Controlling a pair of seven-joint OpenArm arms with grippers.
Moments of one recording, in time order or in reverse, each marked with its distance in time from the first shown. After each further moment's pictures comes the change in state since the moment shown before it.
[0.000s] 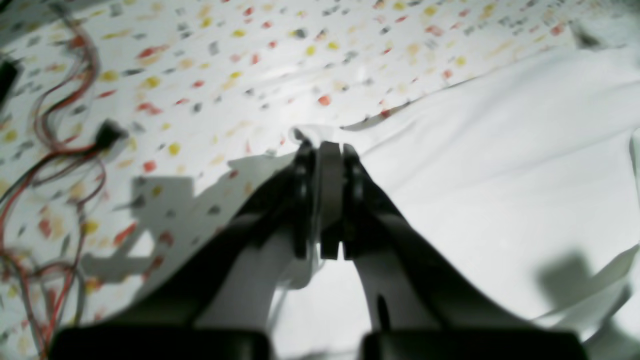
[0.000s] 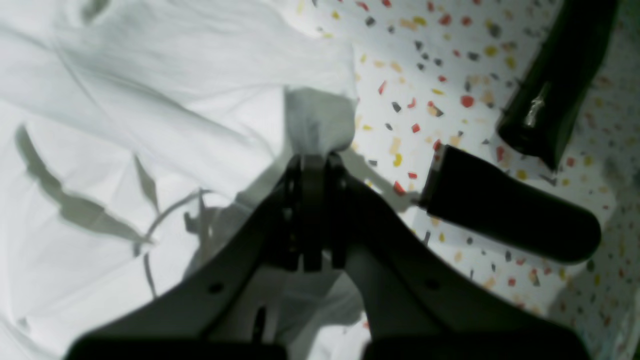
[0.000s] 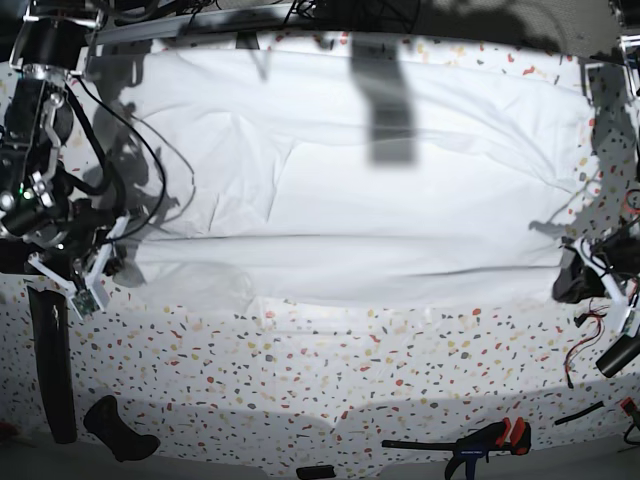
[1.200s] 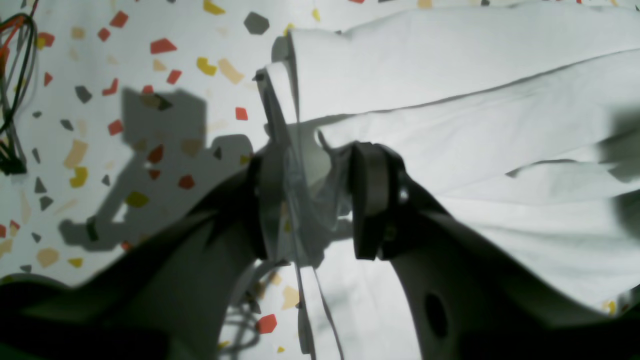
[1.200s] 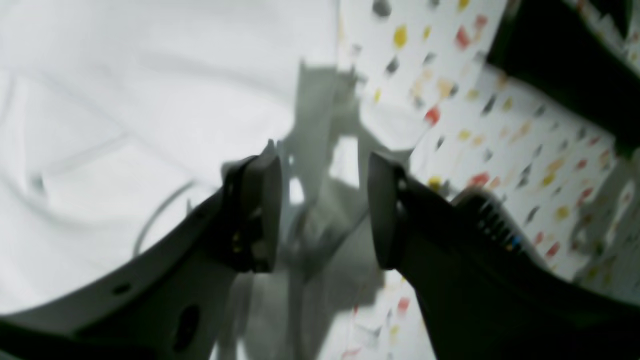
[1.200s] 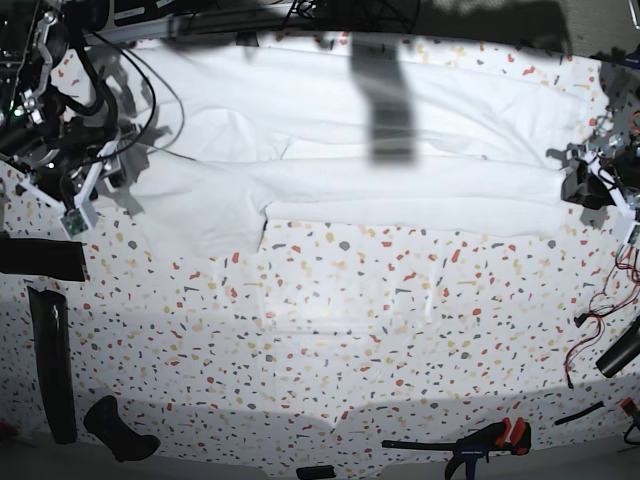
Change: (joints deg) left arm 16.7 -0.4 -7.1 3.9 -0.3 0.4 6.3; right arm -17.1 0.0 7.6 8.7 5.7 -0.4 0.4
